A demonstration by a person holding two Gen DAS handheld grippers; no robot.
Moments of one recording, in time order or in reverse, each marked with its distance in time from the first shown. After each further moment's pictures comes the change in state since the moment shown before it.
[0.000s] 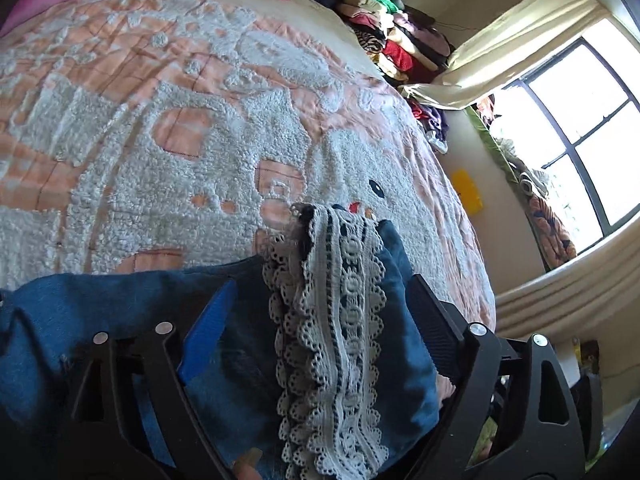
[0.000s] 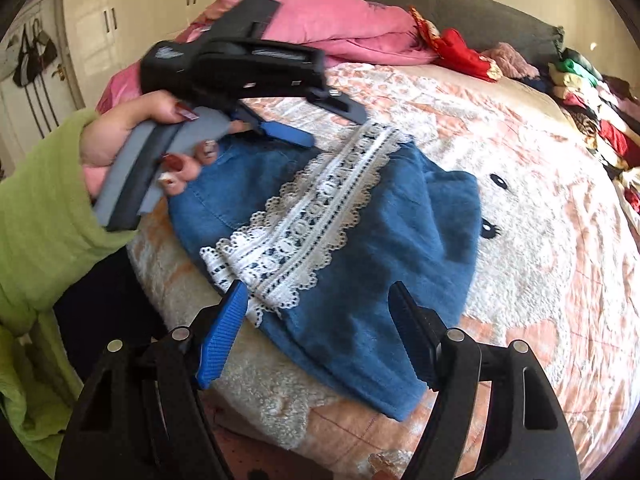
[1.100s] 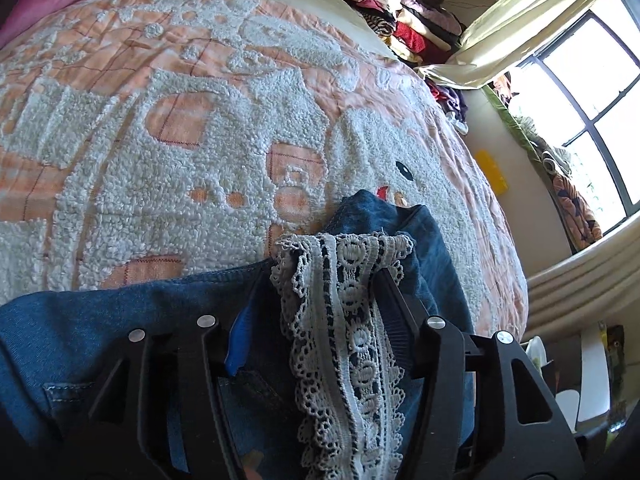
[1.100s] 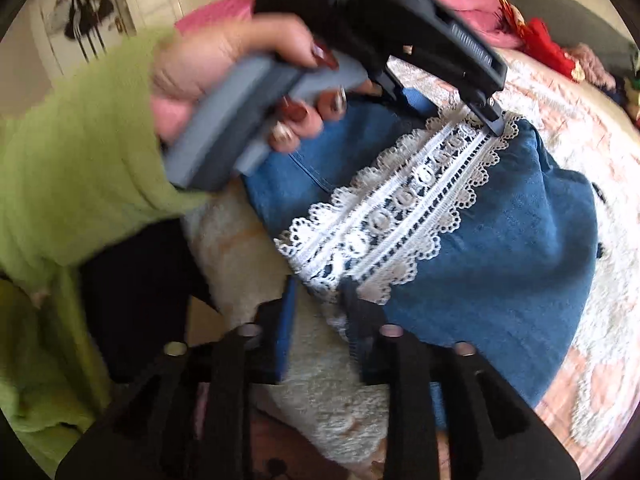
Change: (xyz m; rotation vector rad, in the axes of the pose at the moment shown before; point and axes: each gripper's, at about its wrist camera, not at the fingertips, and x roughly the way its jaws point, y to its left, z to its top) left arm 0.026 0.000 -0.005 0.060 0.033 0.103; right arm 0.048 0.039 0.001 -0.130 0.127 0.237
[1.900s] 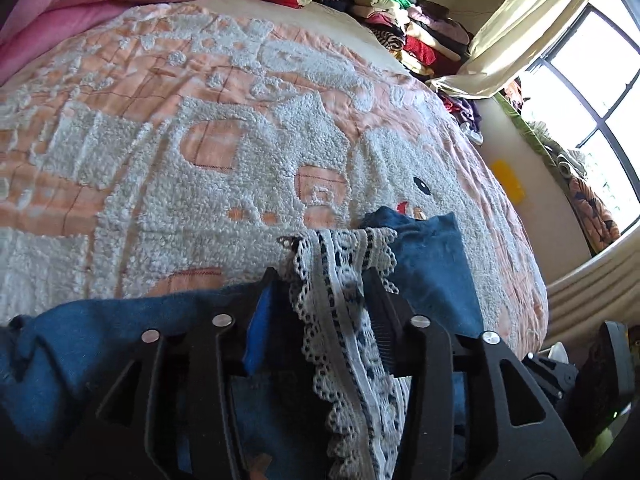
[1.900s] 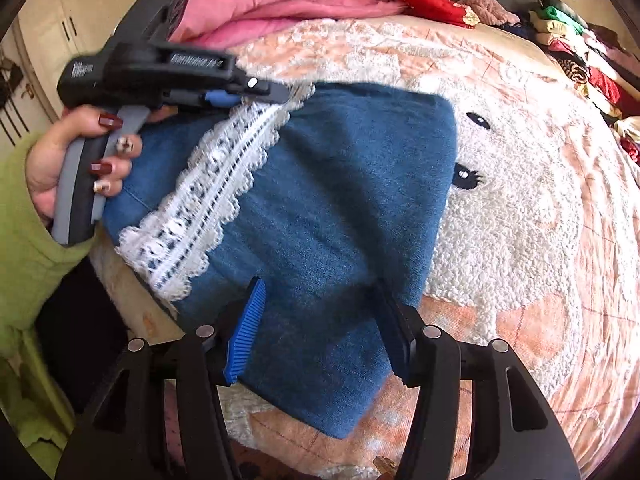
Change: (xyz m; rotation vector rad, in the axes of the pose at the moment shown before) left arm -0.022 0.004 -0.002 0.043 -0.076 0.080; right arm -0.030 -0.075 -0.023 0.282 -0.025 -0.228
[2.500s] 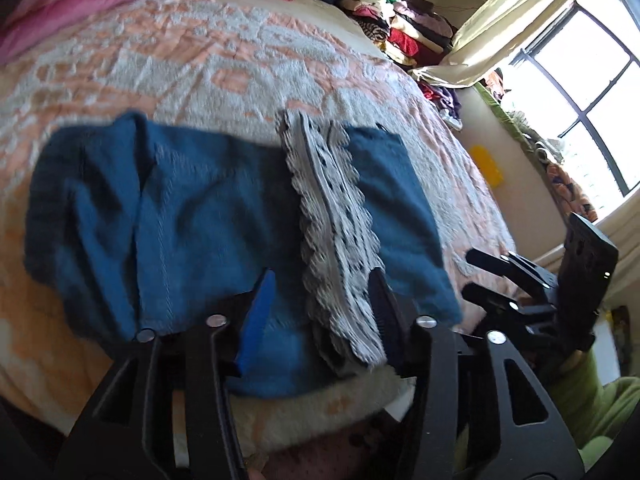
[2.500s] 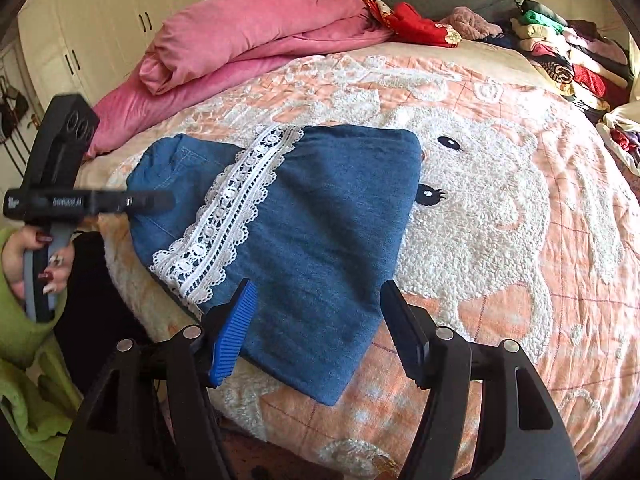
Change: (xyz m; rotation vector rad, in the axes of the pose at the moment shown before) left arm -0.070 -0.006 -0.090 -0.037 0.048 -0.087; right arm -0.044 -0.017 -0.005 0.048 -0.104 0.022
